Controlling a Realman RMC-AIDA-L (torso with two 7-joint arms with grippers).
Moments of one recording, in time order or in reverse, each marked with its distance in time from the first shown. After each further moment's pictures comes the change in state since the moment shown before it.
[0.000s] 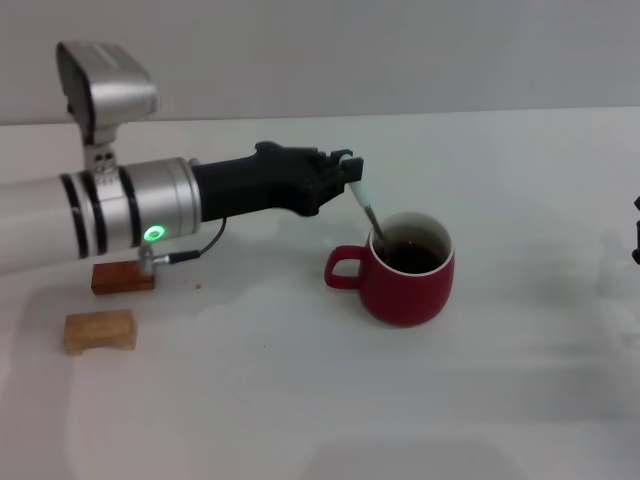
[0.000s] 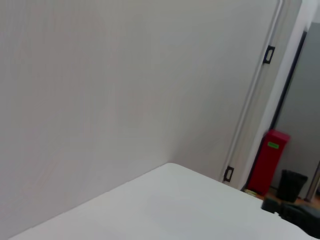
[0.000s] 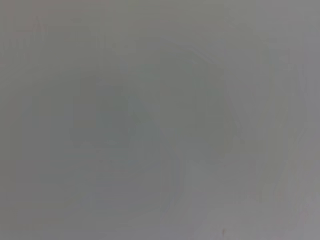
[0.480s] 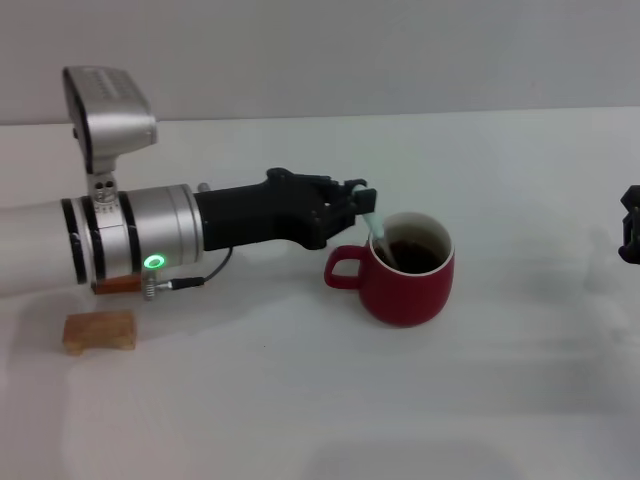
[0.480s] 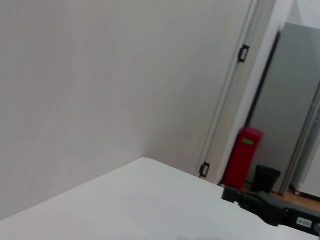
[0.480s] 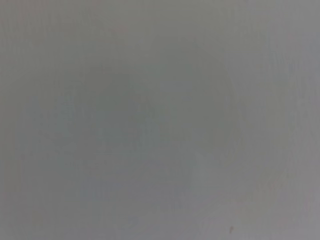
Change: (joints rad) left arm 0.035 -0.007 0.027 0.010 -0.002 0.074 0.024; right arm 0.021 0.002 0.000 0.013 -0.001 0.019 -0.031
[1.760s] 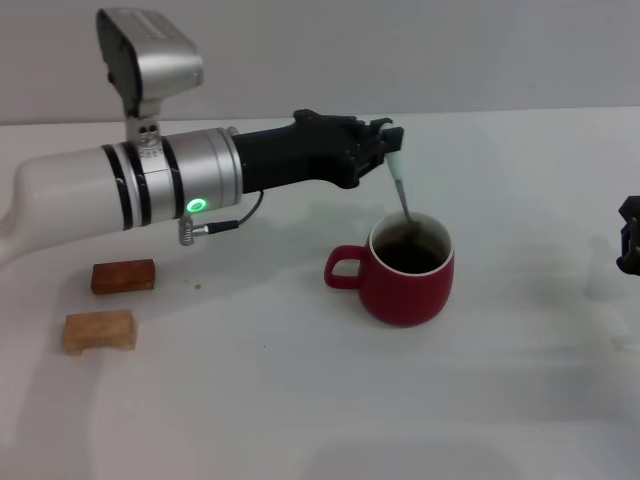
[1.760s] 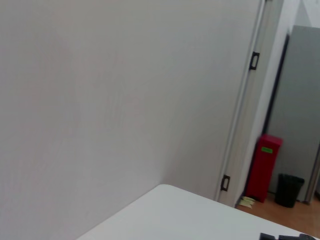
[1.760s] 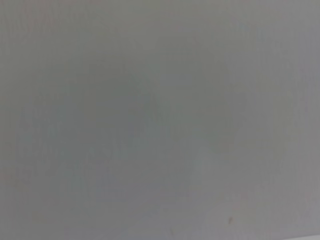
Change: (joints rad) left arm -0.107 0.000 0.080 -0.026 -0.128 -0.152 0.039; right arm -0.014 0.002 -0.004 0.011 -0.004 -0.003 -0.019
